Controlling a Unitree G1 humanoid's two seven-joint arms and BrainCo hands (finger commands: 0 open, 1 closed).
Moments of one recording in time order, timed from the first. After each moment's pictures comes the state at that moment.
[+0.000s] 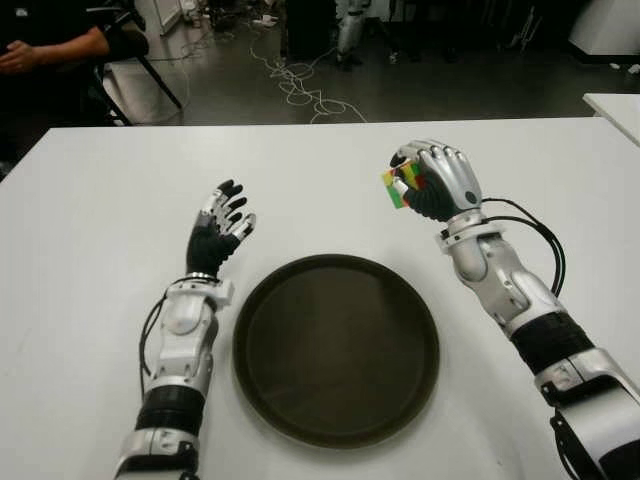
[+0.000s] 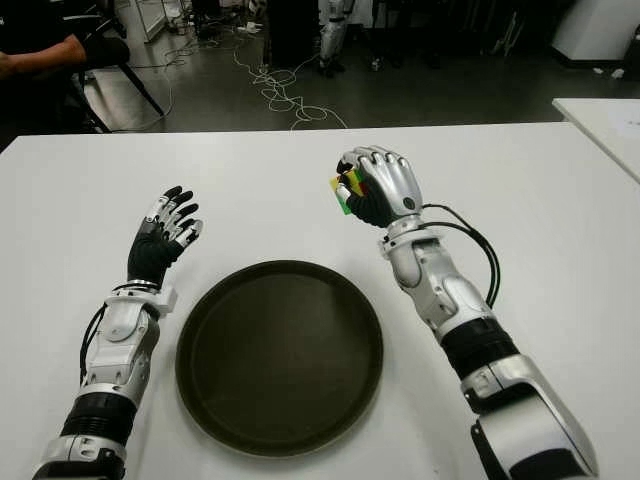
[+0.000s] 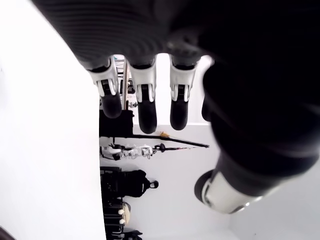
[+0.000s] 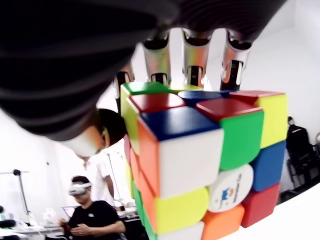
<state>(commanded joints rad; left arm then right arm) -0.31 0.02 0.11 0.50 -0.11 -0.31 -0.10 -0.55 -0.32 0.34 0.47 -0.68 -0.22 -0.40</state>
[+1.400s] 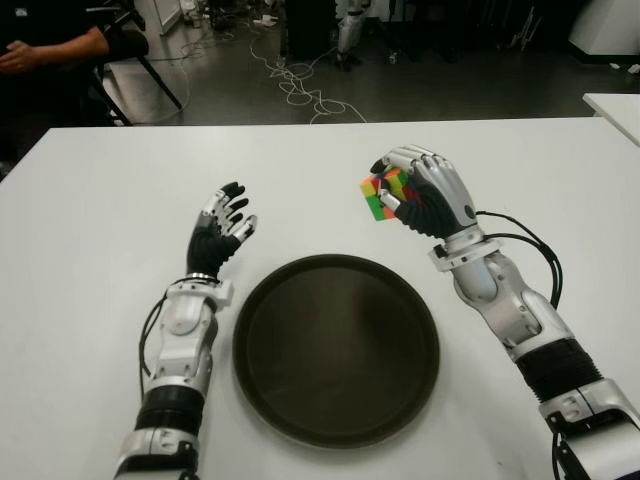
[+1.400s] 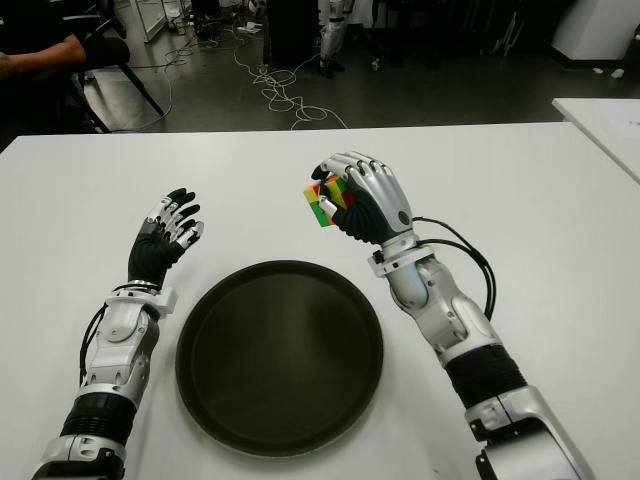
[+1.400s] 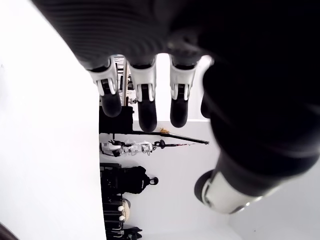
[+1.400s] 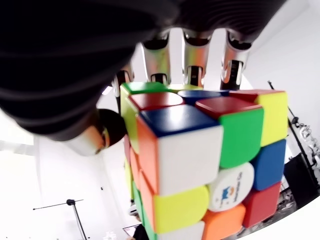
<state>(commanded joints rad) -0.32 0.02 0.11 0.53 -0.10 -0.33 -0.10 -0.42 -0.31 0.30 0.28 -0.60 -0.41 -0.27</state>
